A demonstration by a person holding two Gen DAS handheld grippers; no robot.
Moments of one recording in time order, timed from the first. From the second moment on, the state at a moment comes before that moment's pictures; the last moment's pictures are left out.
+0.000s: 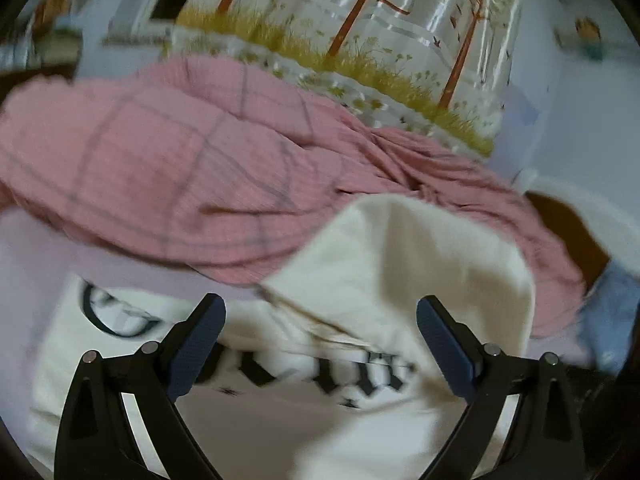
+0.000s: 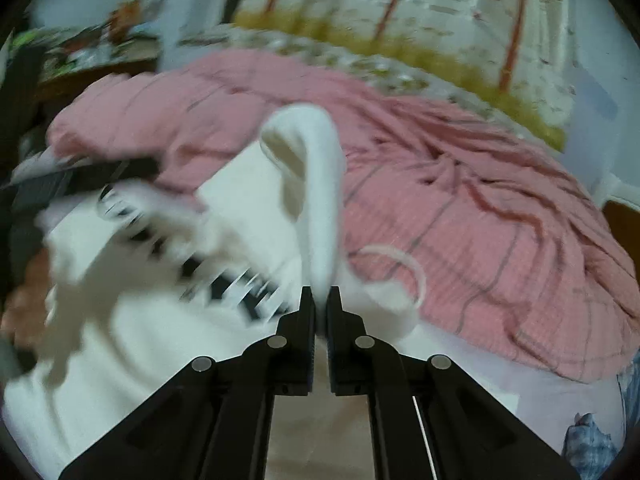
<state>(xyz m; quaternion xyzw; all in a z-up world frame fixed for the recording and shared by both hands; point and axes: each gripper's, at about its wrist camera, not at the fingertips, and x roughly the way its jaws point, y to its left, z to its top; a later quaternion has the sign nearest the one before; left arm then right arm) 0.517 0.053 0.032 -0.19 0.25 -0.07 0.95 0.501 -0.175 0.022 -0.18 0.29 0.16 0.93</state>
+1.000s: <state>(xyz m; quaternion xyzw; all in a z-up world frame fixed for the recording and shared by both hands) 0.485 -0.054 0.043 0.02 0.28 -0.27 0.92 0.472 -0.223 -0.021 -0.07 0.34 0.13 0.93</state>
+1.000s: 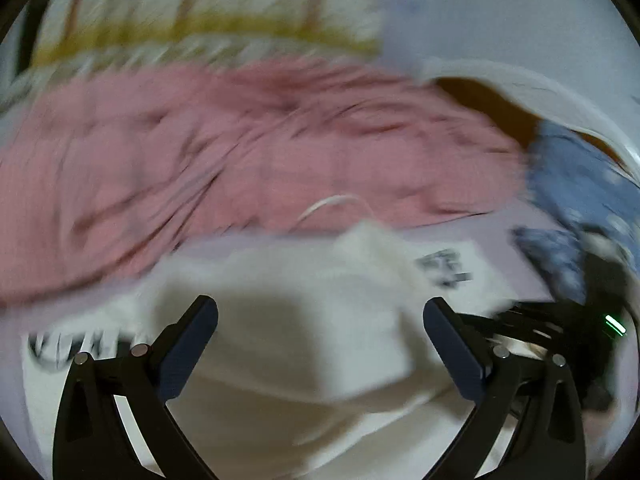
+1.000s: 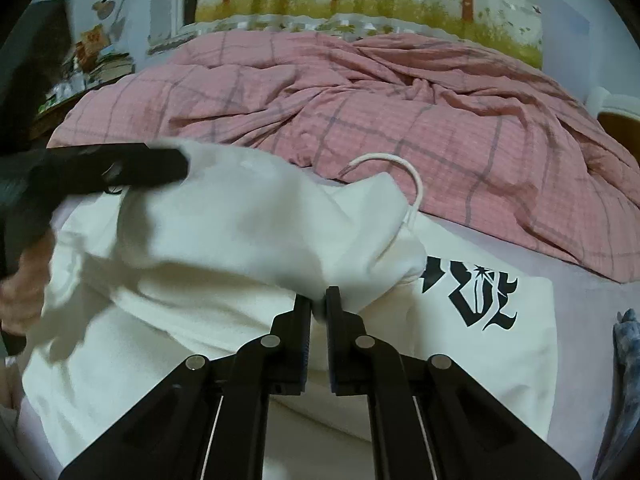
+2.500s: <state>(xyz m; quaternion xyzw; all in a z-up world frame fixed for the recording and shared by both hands) 0.498 -0.037 0.034 0.02 0.27 -0.17 0.95 0.576 -0.298 -0.022 0.08 0.38 -0.05 0.92</state>
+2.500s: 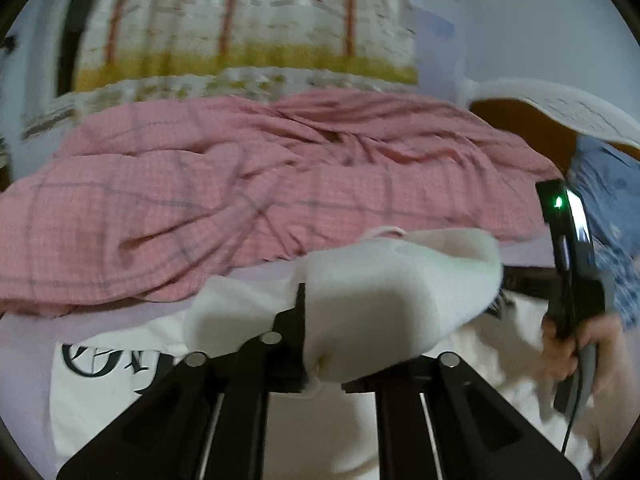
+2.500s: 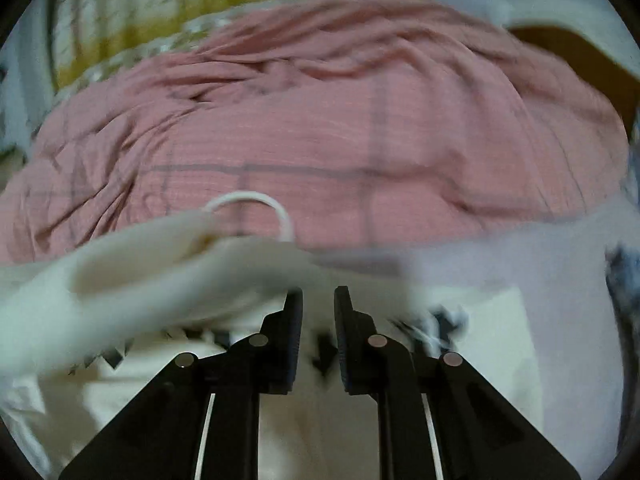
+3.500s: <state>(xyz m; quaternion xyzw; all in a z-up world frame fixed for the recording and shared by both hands) 0.560 0.006 -0.025 -0.01 0.37 -0.03 0.93 0.558 -0.267 -0.053 0.12 0.44 0.08 0.89</state>
